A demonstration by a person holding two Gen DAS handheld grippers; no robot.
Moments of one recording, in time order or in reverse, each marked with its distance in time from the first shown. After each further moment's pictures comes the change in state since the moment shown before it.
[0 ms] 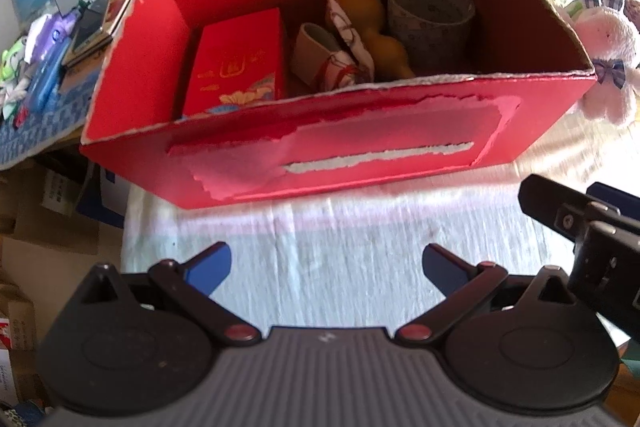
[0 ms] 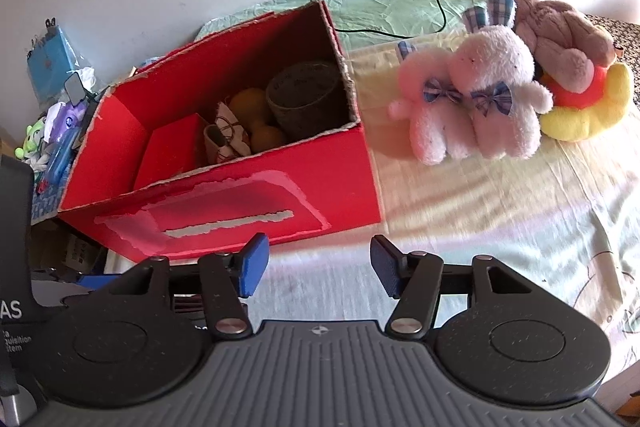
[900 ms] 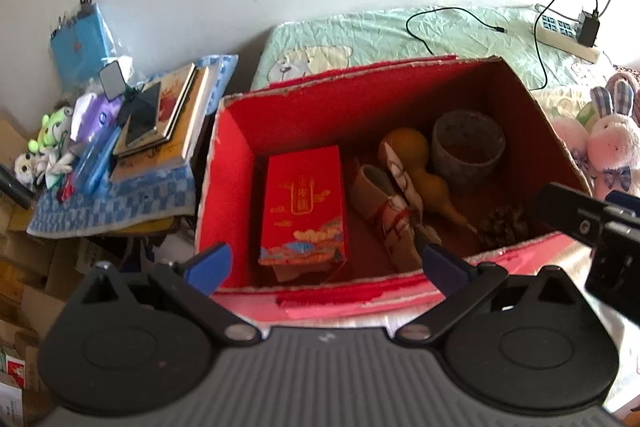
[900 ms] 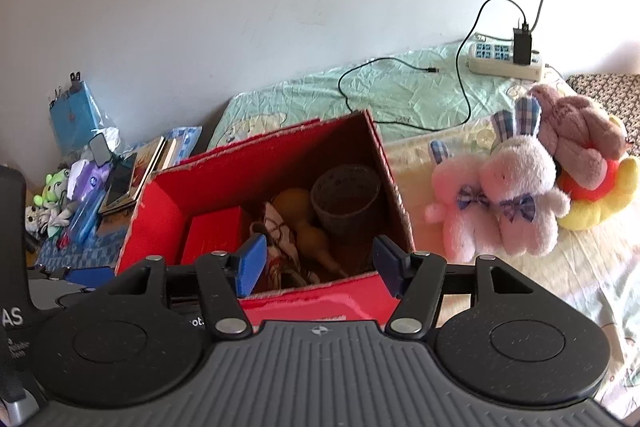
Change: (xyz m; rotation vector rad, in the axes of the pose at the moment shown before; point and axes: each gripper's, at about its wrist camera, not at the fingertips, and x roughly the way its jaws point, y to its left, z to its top) left arm -0.053 0.026 0.049 0.008 -0.261 0.094; right arm -0.024 0.032 0.049 -0.012 -0.192 0.032
